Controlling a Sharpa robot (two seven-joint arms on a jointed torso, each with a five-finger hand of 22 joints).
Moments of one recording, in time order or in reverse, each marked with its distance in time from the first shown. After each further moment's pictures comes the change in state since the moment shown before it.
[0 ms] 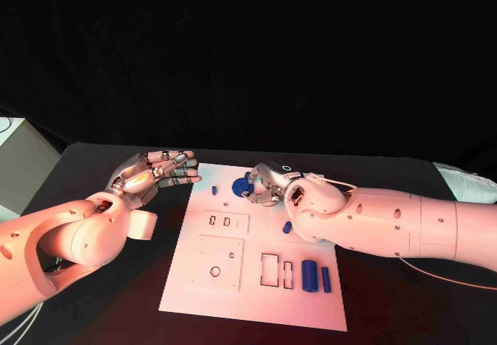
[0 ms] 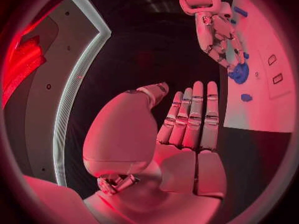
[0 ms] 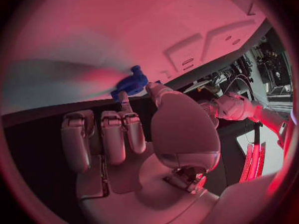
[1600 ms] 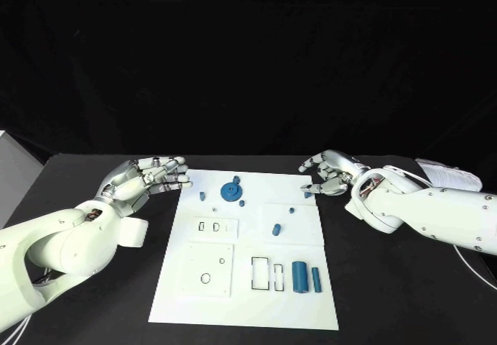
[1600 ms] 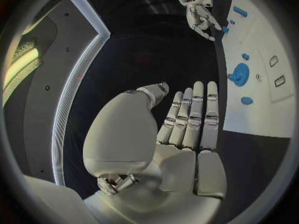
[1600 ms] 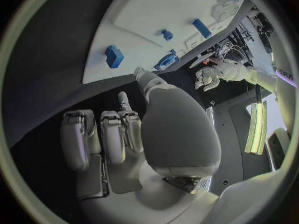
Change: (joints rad) left arm -0.005 0.011 -0.002 -0.023 0.000 0.010 0.000; left_hand 0.000 0.000 0.004 -0.004 0.000 0.000 0.000 0.000 -0.001 0.000 0.000 -0.006 0.000 -0.004 0.004 0.000 0.002 0.000 0.000 0.000 0.000 -0.001; right arm 0.015 -0.365 0.007 0.010 0.400 -0.042 0.433; right_hand 0.259 -0.066 -0.066 -0.108 -0.165 -0.047 0.010 -0.053 -0.004 0.000 0.007 -0.043 -0.001 0.000 0.007 0.000 0.000 0.000 -0.001 0.009 -0.043 0.000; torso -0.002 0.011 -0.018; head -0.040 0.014
